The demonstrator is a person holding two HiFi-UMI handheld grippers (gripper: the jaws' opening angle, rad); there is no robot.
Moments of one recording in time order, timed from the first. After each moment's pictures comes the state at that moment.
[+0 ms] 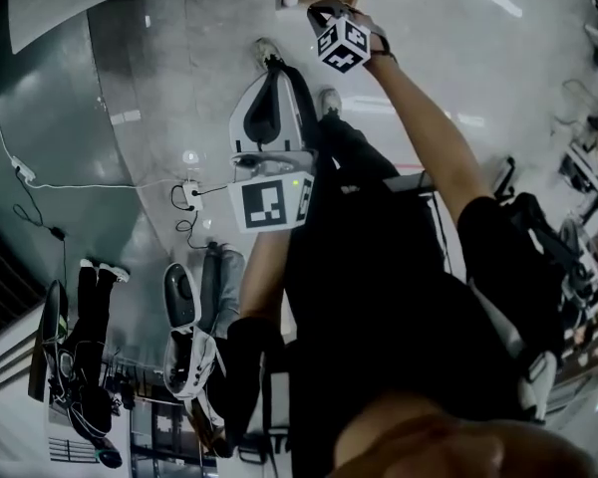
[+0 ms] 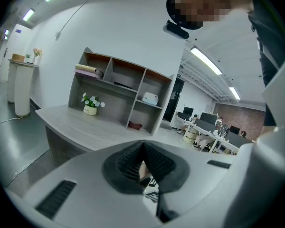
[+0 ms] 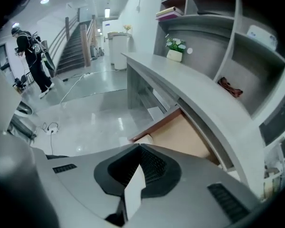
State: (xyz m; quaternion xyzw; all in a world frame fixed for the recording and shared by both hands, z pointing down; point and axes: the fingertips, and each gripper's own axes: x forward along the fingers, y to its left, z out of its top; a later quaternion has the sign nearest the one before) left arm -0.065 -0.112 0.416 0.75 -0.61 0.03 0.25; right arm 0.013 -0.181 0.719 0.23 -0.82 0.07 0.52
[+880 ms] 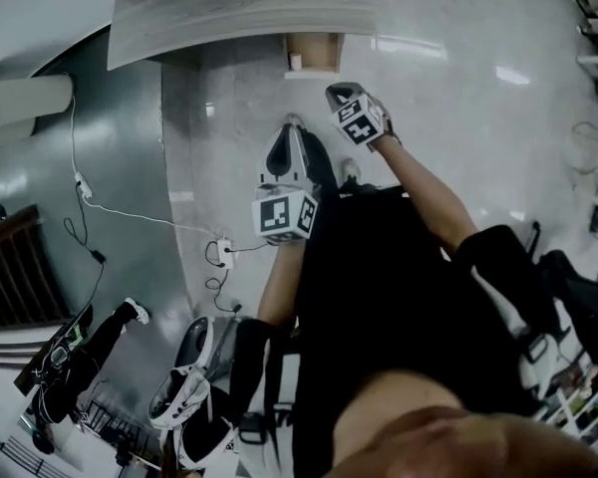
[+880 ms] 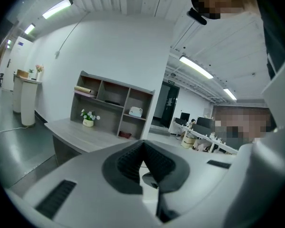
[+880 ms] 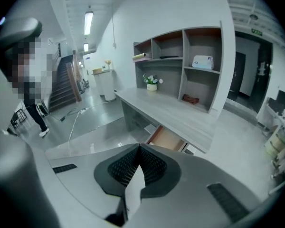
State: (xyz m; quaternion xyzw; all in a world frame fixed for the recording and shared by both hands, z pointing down) left arm 0.020 0.018 0.327 0.76 -0.62 0.02 0.19; right arm 0.093 -0.069 0.523 0.33 -0.85 0.16 0.38
